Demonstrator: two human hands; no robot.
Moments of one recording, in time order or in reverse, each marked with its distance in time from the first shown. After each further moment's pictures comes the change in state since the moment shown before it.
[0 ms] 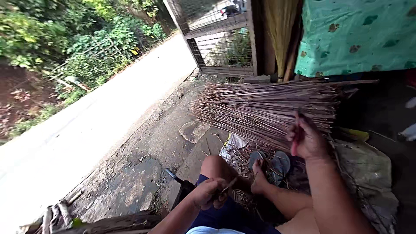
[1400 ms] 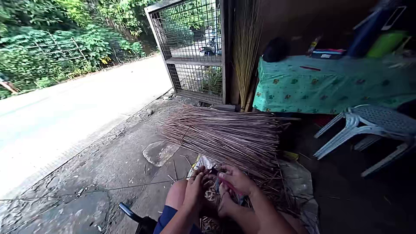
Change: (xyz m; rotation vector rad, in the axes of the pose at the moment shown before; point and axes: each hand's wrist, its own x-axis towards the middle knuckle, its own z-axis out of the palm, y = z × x) left_hand 0.129 0.010 0.024 -0.210 0.616 0.405; right_hand -0.040 0.035 0.044 -0.626 -0.515 0.473
